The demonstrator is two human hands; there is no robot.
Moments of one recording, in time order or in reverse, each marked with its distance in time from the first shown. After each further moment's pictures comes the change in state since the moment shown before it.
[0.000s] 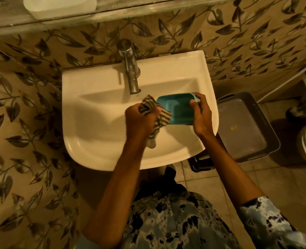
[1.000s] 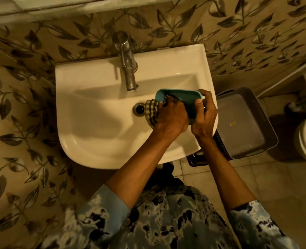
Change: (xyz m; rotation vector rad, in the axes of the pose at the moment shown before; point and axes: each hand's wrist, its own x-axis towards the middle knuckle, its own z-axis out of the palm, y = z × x) left_hand 0.018 -0.001 0.081 1.074 -0.313 0.341; right_hand -0.012 -0.010 0.001 -0.043 0.217 -0.285
